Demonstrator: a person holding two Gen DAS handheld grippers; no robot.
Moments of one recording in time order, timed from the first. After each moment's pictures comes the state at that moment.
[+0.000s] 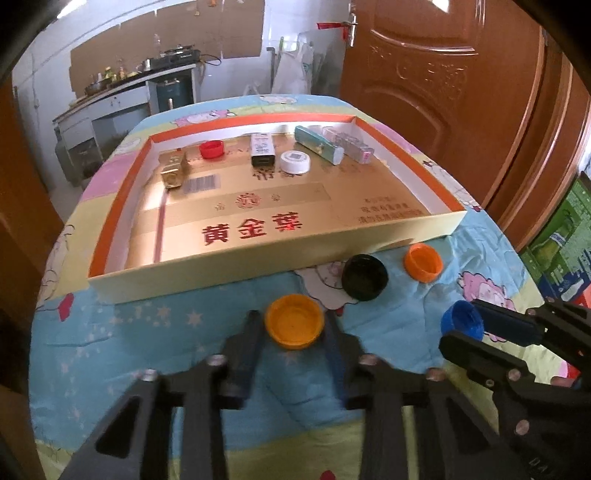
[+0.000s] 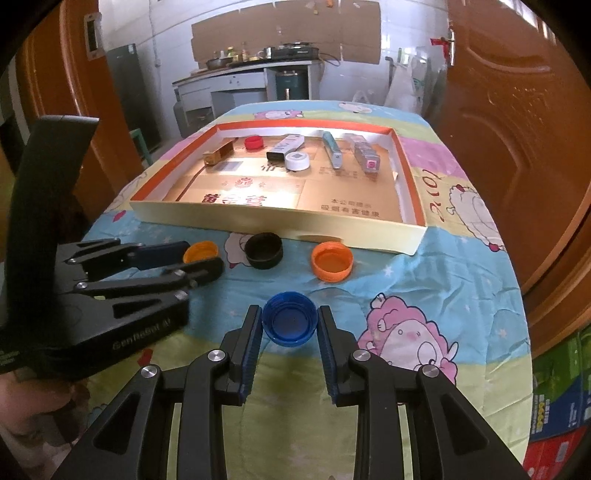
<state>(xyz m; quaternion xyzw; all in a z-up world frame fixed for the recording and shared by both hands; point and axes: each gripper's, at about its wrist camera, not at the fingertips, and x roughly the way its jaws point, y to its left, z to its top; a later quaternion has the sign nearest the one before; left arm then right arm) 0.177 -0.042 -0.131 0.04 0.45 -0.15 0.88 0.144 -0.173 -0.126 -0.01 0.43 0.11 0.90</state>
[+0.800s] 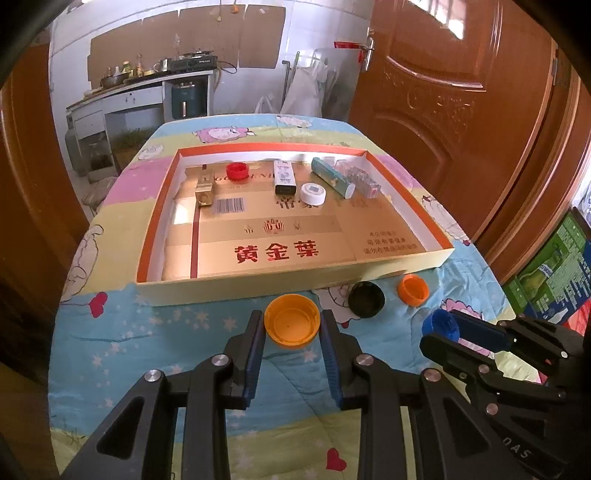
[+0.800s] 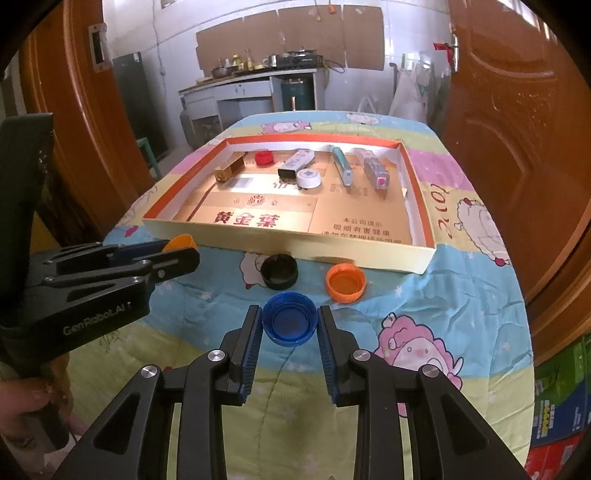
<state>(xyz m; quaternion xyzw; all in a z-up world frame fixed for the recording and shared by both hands) 0.168 -0.014 -0.098 -0.01 0.43 -0.14 0.89 0.146 -0.168 -0.111 -0.01 0.41 0.13 0.90</state>
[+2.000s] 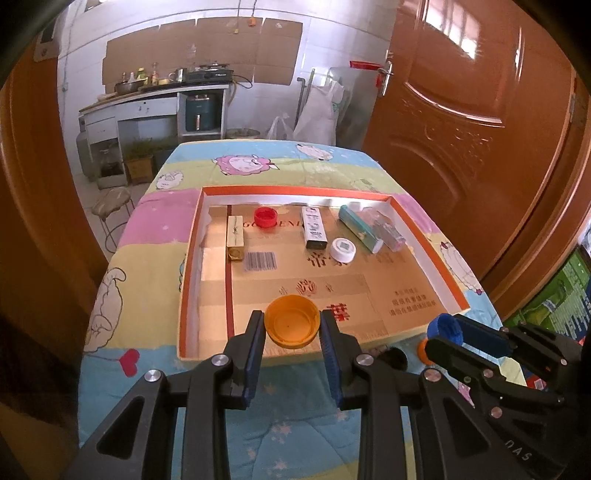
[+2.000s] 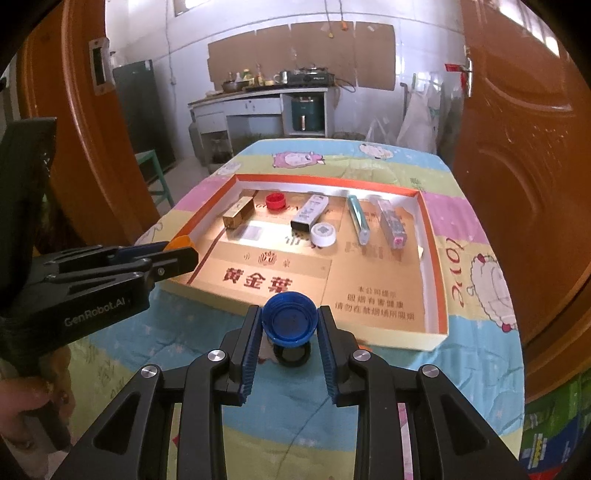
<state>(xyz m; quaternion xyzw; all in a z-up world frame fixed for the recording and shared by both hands) 0.211 0.012 -0.071 -0.03 0.40 -0.13 0.91 0.188 -0.150 -0.081 -0.02 0.38 0.14 0.91</state>
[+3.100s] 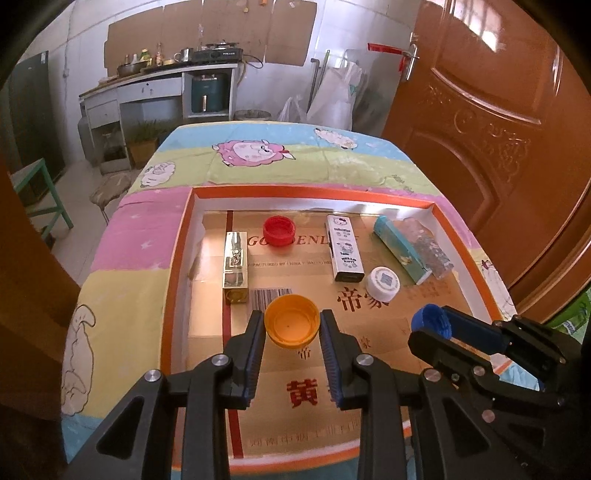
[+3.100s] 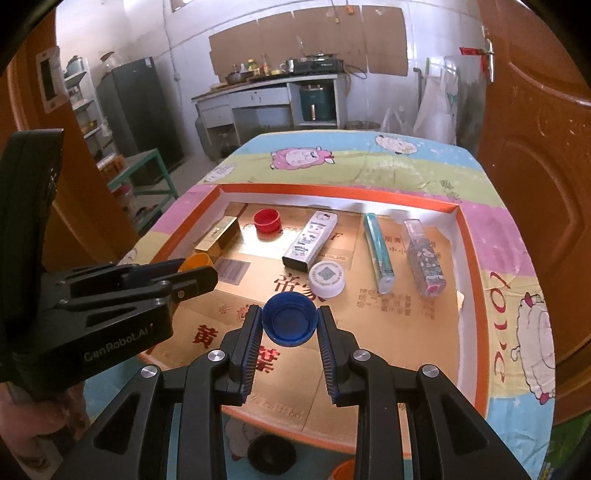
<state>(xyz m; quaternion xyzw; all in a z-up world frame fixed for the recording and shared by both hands) 0.294 0.004 -0.100 -0.03 0.44 -0.11 0.89 0.291 -0.146 -0.107 0.00 0.41 0.17 0.90</state>
